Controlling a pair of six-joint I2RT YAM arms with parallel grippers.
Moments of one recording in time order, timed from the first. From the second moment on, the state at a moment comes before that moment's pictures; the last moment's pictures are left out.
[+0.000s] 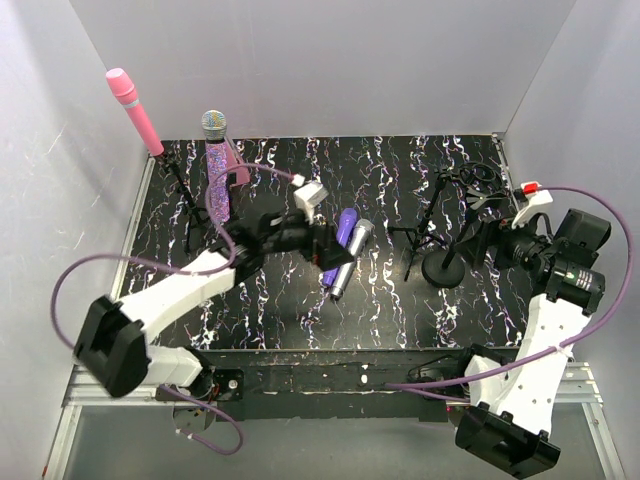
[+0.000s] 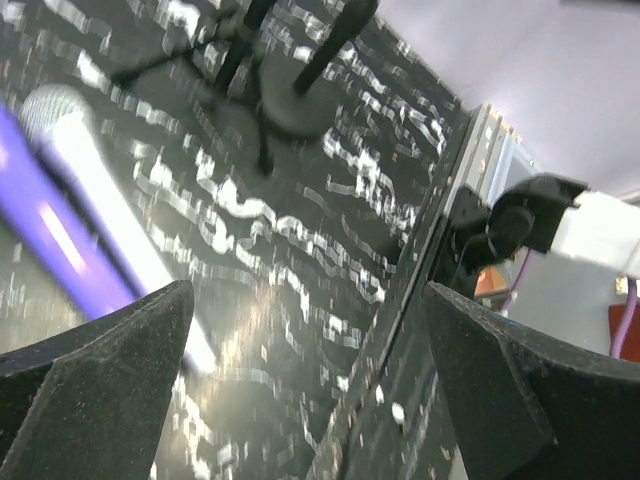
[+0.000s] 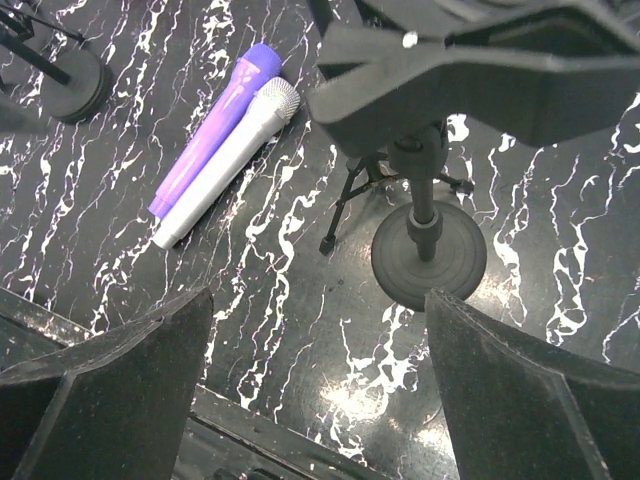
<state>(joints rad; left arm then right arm) -0.66 1.22 0.86 0.01 0.53 -0.36 -0.45 0.82 1.12 -1.00 -0.84 -0.28</state>
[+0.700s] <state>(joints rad) -0.88 2.10 1.56 0.44 0.47 -0.13 -0.47 0.74 0.93 -0.94 -0.93 -0.34</state>
